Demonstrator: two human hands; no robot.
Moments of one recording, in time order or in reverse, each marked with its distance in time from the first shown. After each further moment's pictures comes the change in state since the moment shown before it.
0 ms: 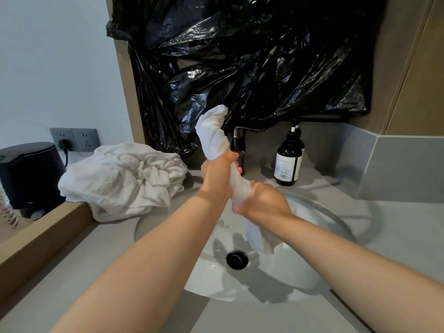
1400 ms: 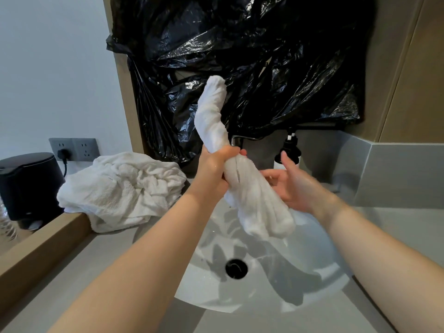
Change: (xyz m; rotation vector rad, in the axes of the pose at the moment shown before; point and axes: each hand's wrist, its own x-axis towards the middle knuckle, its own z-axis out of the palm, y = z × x) left_hand -0.003 0.025 -0.002 -0.157 -0.393 0.109; right_hand 0.025 0.048 -0.064 1.216 -0.442 0.136
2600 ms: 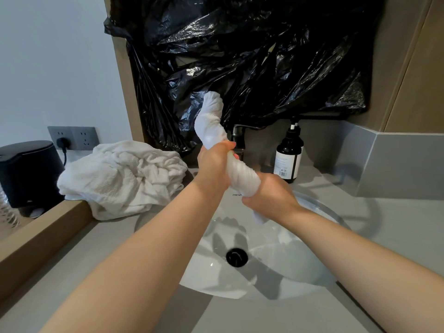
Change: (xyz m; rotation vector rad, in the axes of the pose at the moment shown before) left_hand -0.001 -0.005 0.006 0.143 0.376 -0.119; right_hand 0.001 0.035 0.057 -1.213 0.433 -0.299
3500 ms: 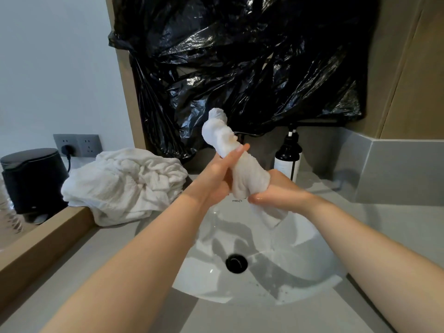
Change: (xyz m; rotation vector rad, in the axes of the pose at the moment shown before) left_hand 0.002 -0.006 -0.018 0.079 -0.593 0.010; right_hand 0.016 0.017 -0.028 0.374 -0.230 0.023
